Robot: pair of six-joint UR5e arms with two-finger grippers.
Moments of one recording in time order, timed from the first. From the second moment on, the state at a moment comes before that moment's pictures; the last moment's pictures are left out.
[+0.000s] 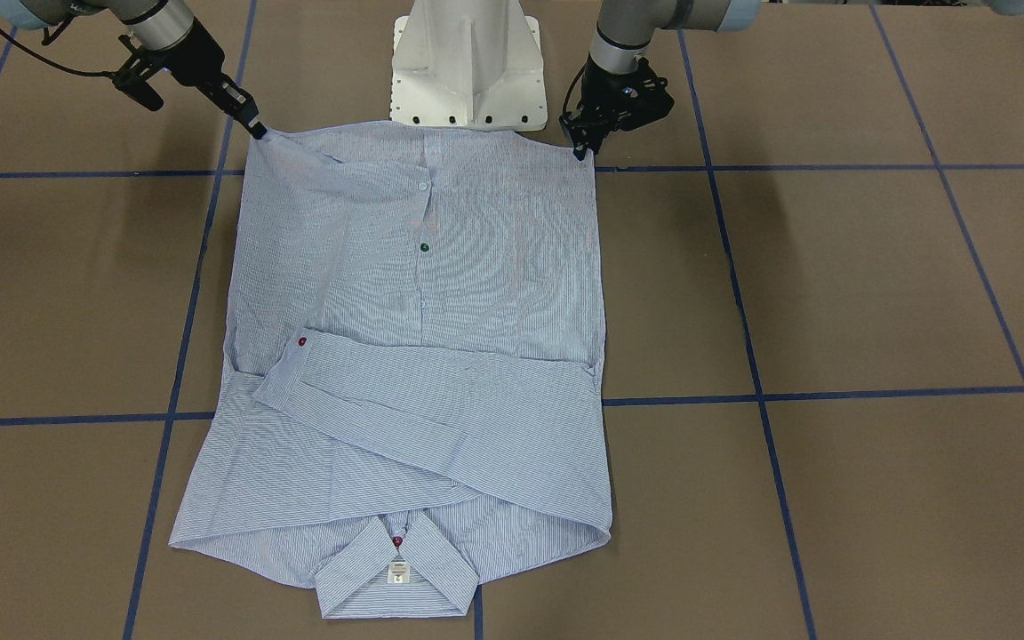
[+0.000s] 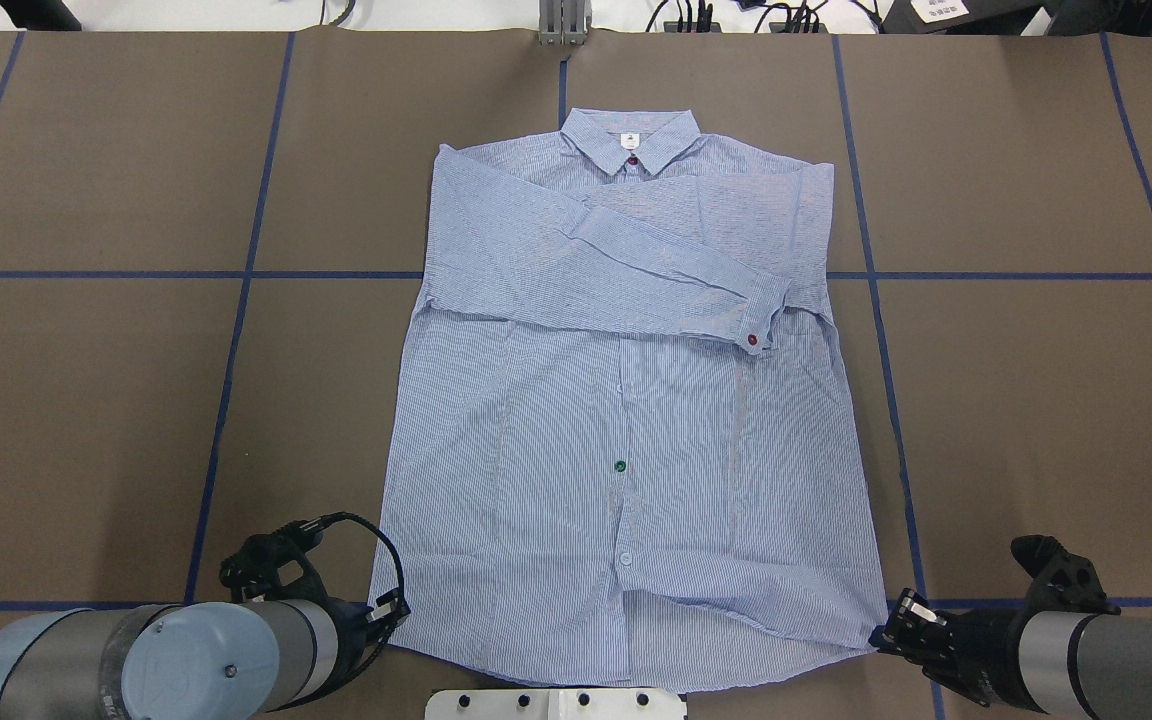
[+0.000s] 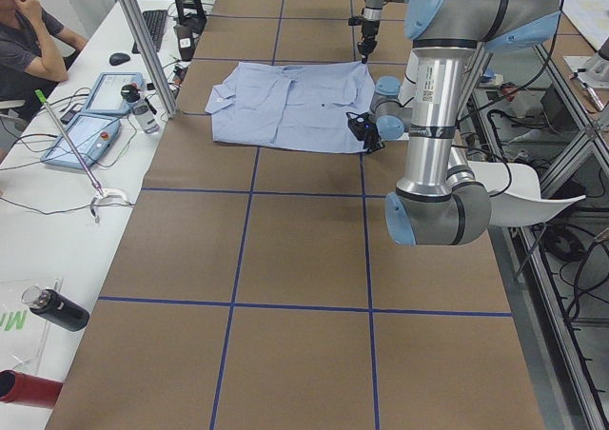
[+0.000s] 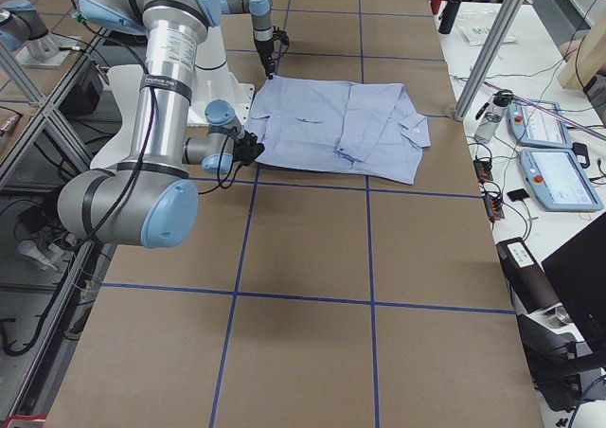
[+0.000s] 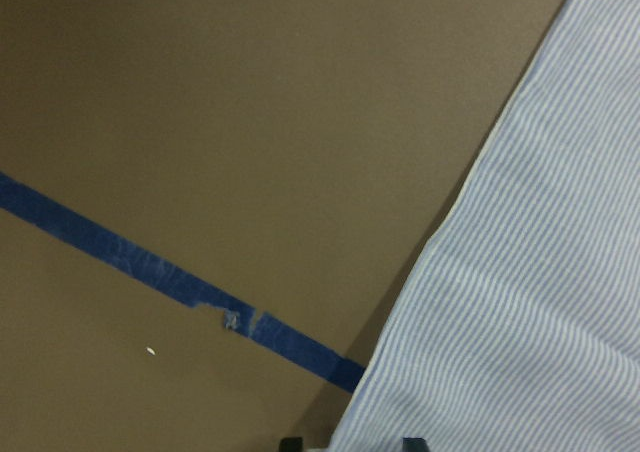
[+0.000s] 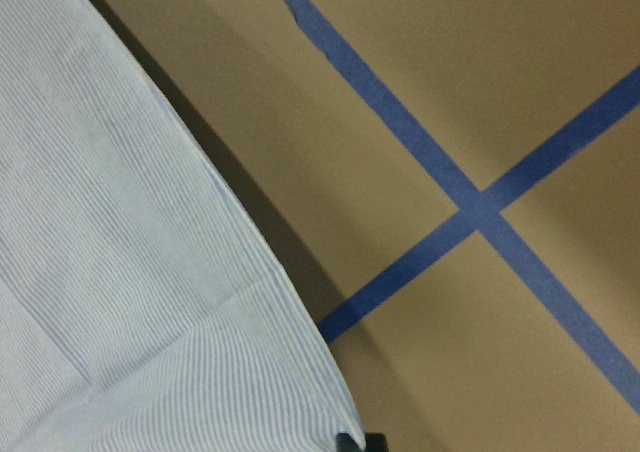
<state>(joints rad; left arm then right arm) -0.09 -1.76 -2.04 -1.81 -1.56 -2.02 0.06 -1.93 2.12 -0.66 1.53 2.27</state>
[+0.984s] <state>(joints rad) -0.10 -1.61 -2.30 -1.81 -1.57 -2.03 0.09 -1.93 2.17 -0.66 1.53 2.27</state>
